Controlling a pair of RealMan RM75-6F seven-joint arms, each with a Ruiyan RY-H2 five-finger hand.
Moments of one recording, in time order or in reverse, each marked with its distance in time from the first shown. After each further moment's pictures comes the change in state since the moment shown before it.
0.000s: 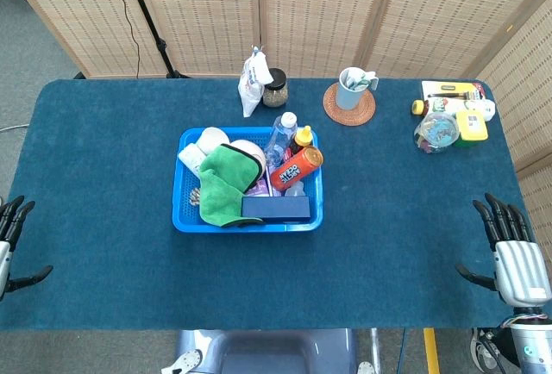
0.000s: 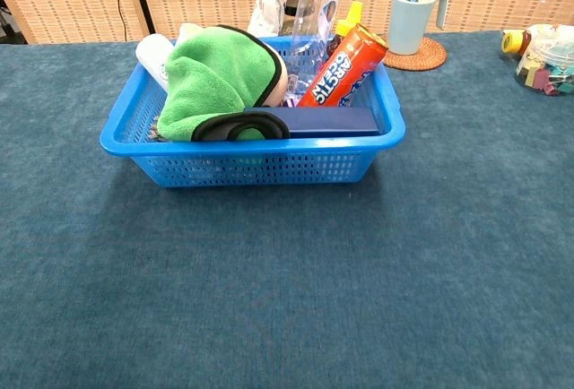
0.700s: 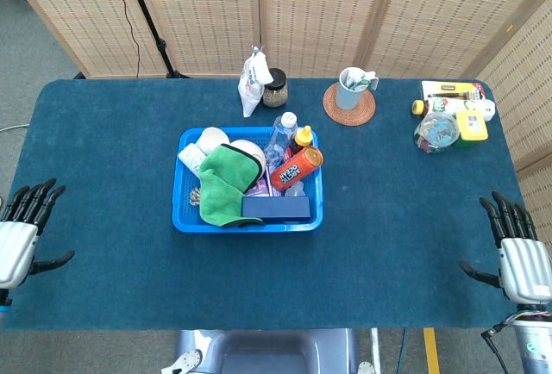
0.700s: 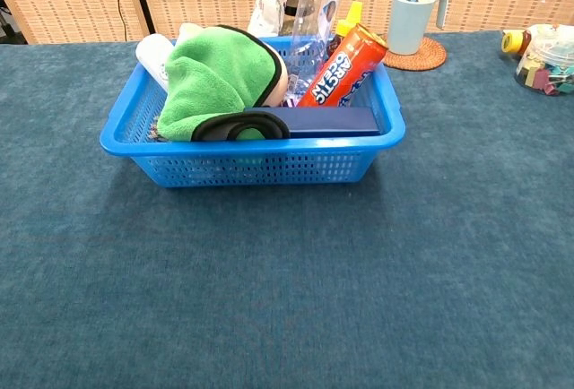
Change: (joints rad) left arm -0.117 0.030 -0.046 -0.059 0.056 -0.088 0.047; right arm 0.002 0.014 0.017 -0.020 0.048 -0.021 0.004
